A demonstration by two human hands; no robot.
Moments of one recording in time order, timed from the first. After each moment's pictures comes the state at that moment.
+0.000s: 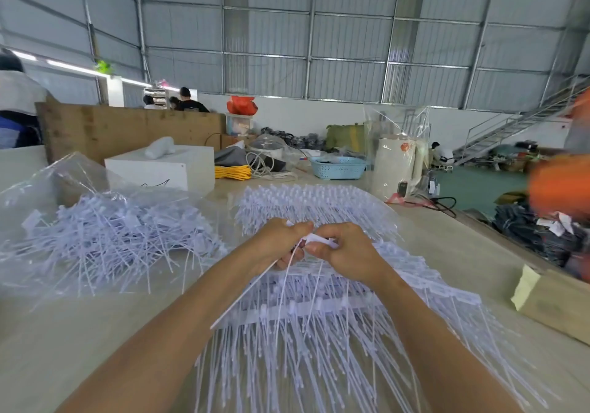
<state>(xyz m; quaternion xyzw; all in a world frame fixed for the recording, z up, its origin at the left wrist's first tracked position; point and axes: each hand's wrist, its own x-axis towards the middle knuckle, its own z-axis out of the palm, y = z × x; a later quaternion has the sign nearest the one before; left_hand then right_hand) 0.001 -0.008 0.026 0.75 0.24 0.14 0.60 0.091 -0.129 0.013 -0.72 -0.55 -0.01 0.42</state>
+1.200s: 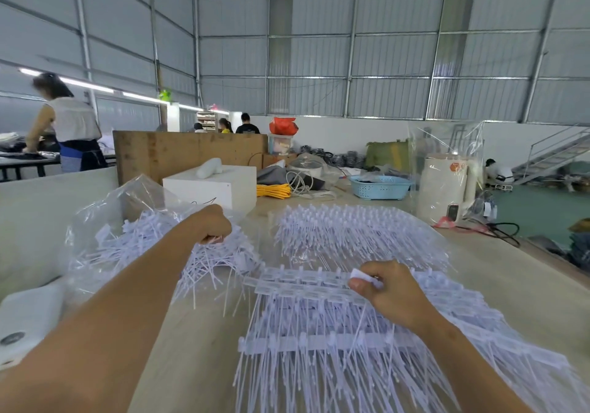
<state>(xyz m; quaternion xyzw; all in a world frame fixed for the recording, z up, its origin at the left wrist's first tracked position) -0.075 0.162 0.062 0.82 0.46 0.14 0.31 0.100 -0.127 -0.004 -0.73 -0.55 -0.03 0.40</state>
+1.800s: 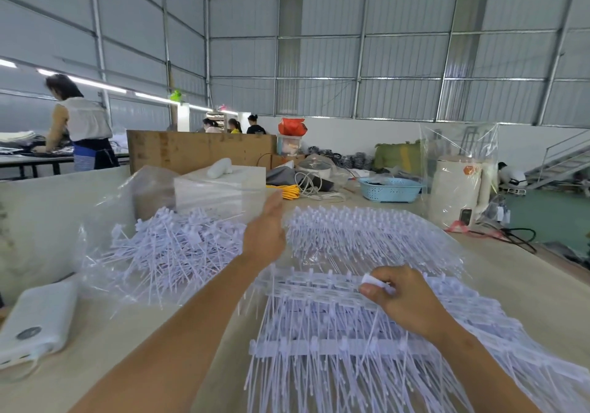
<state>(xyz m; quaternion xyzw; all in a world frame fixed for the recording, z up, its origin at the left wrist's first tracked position) -0.025 0.105 0.019 0.88 0.28 0.38 0.06 0.097 -0.126 -0.003 -0.74 -0.56 -0.03 0.38</state>
